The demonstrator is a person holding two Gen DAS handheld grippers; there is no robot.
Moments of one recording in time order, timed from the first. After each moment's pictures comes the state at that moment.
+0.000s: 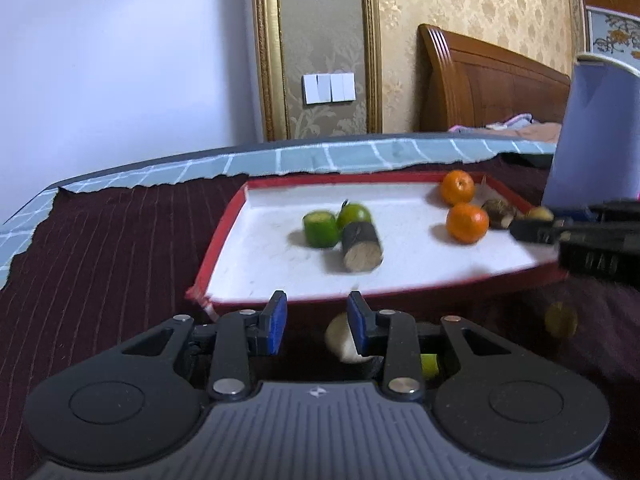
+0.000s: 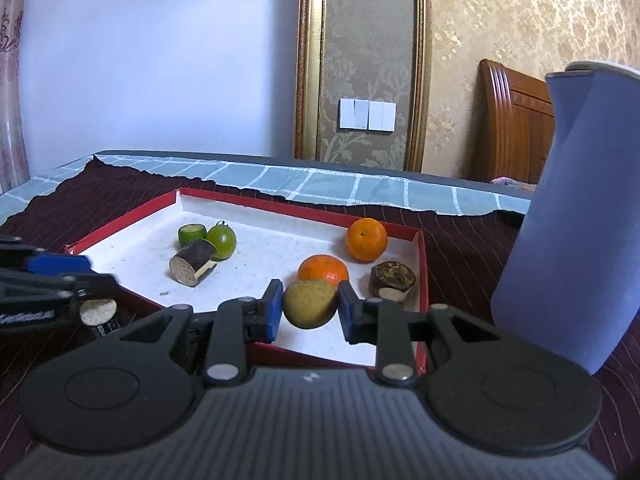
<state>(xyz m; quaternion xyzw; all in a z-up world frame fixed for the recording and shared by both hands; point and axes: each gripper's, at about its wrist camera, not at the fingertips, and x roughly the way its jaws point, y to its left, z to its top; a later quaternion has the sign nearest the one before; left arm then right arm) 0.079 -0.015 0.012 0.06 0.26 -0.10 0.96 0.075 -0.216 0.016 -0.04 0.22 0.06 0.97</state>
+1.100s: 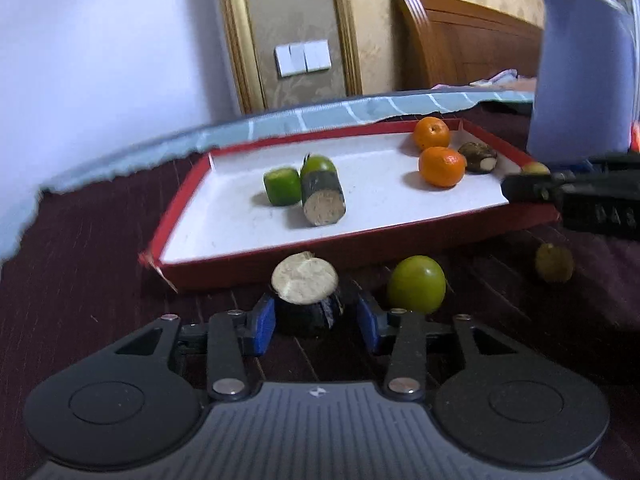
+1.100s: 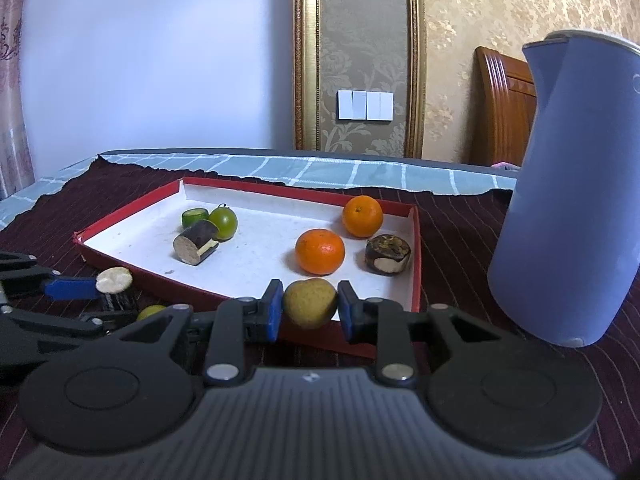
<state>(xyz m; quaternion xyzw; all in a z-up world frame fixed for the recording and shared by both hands) 0.079 -0.042 -0.010 0.09 0.30 -0.12 0.94 0.058 -0.227 0.008 -0.02 0.23 0.07 0.97</state>
